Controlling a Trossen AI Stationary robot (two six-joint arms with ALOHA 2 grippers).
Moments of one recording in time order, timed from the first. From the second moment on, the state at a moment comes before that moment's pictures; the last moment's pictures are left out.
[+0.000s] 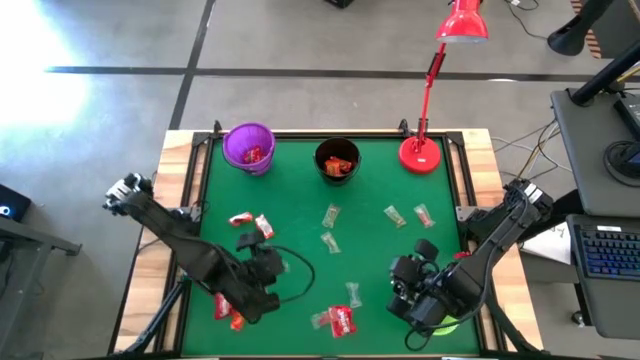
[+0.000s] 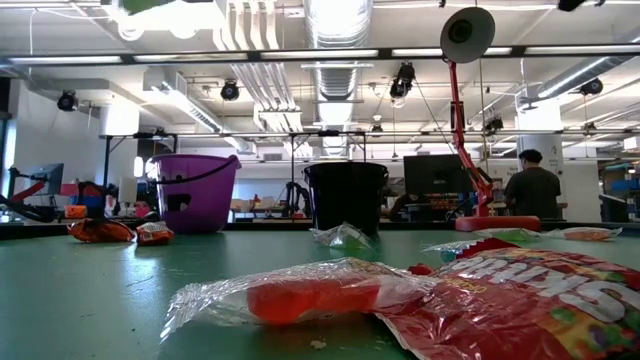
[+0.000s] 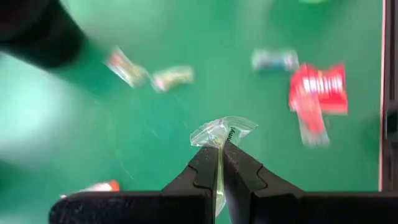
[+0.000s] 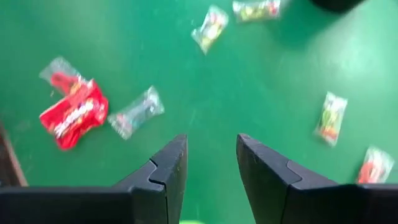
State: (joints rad) left arm -0.66 1.59 1.47 -1.03 -0.58 -0.79; right arm 0.76 1.67 1.51 -1.27 0.56 1.22
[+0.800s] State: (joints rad) left arm -0.55 1.16 0.96 -0.24 -0.84 -0.48; right arm 0.43 1.67 1.51 -0.66 0.68 0.56
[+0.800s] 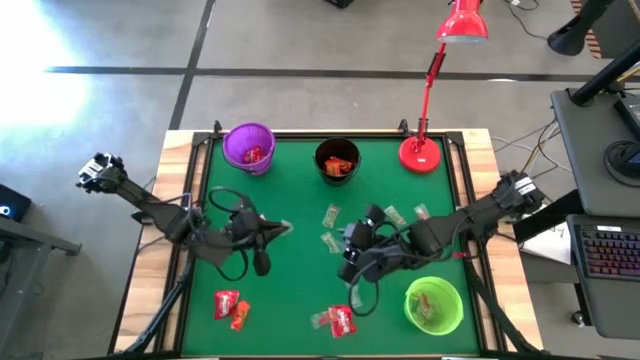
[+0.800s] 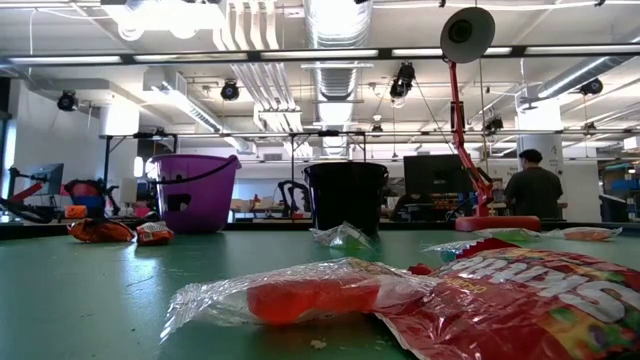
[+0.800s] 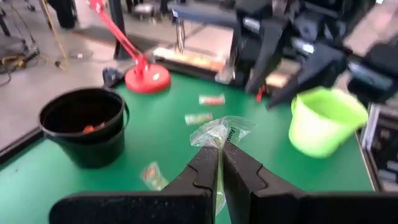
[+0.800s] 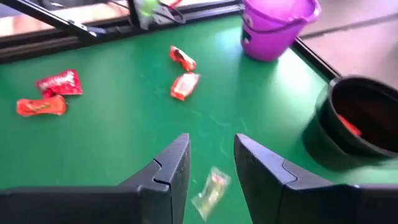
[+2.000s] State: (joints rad) left arm -0.29 1.22 0.88 0.14 -0.49 -0.28; right arm 0.24 1.75 1.51 -0.31 0.51 0.39
